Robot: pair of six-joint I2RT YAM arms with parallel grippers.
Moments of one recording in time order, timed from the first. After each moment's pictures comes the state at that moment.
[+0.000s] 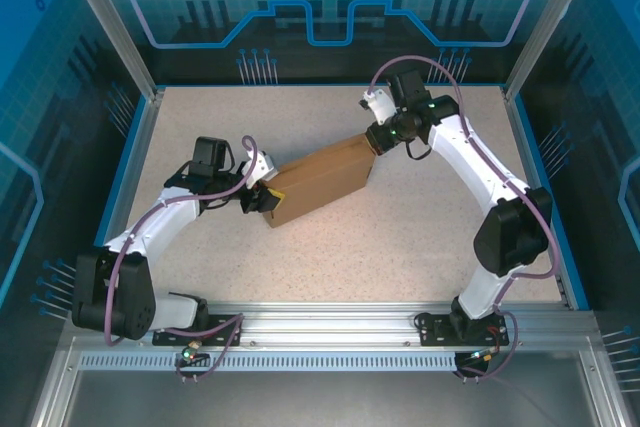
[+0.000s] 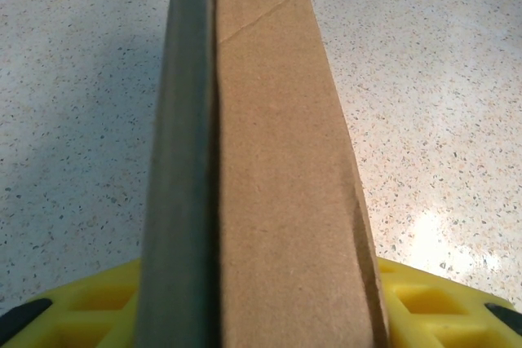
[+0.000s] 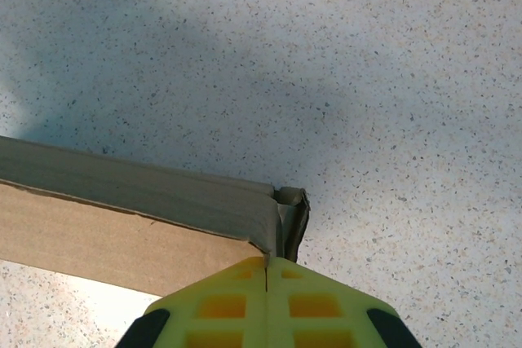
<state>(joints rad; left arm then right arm) -0.13 1.33 0.84 -0.39 0.80 0.64 0.37 1.74 1.66 -0.90 -0.20 -0.18</state>
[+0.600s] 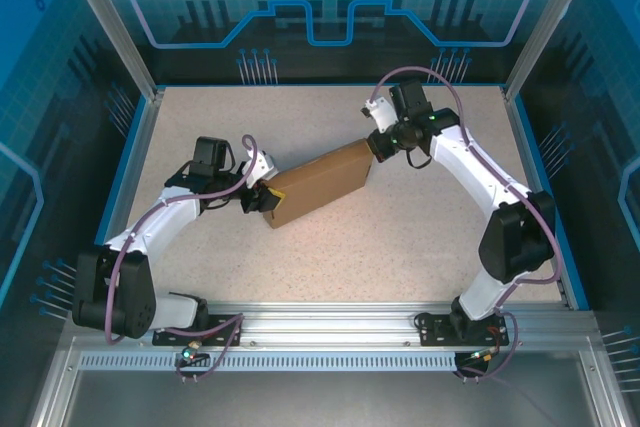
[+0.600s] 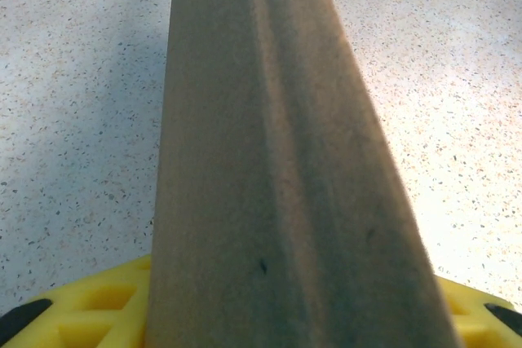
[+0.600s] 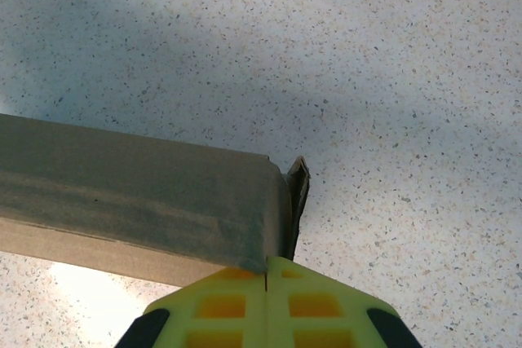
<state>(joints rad) -0.13 1.34 0.85 -0.39 0.80 0.62 0.36 1.68 1.50 -0.77 -0.20 -0.18</state>
